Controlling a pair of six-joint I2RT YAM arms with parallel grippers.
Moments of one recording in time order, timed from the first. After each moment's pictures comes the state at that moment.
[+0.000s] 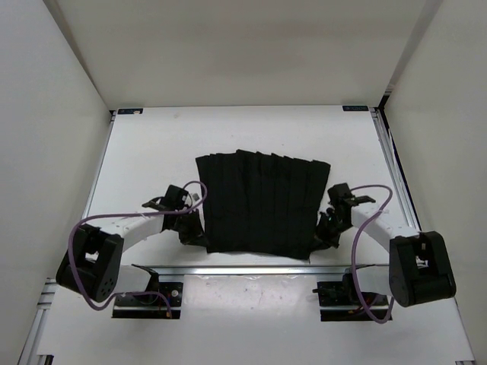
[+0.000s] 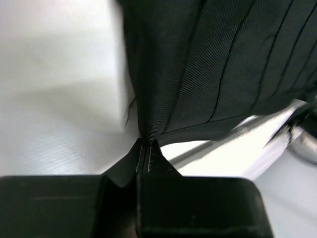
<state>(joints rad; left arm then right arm) -0.40 1.30 0.49 -0.41 0.46 -0.60 0.27 1.27 0.52 -0.76 -0.36 0.65</state>
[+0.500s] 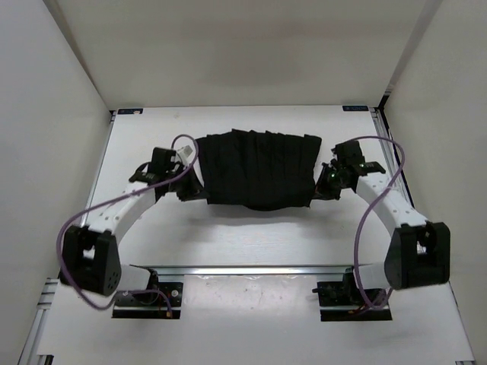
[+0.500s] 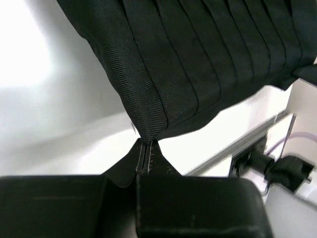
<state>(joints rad) -0.25 1.40 0.92 -0.41 0.48 -0.51 0.15 1.40 0.98 -0.67 -0.29 0.49</state>
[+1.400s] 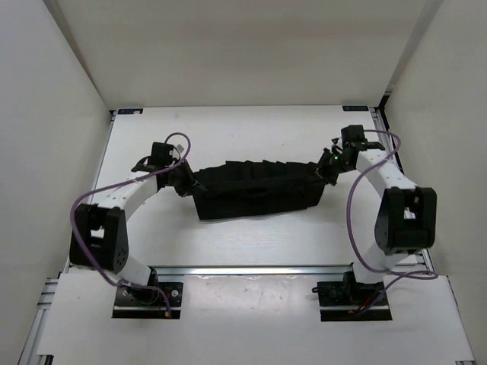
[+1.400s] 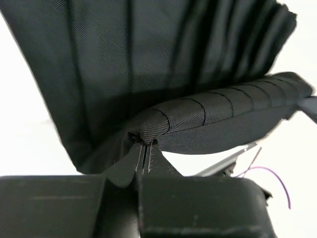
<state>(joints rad) -0.17 1.48 0.94 -0.42 0.47 -0.68 0.07 1.61 1.17 -0.74 -0.57 0.56</state>
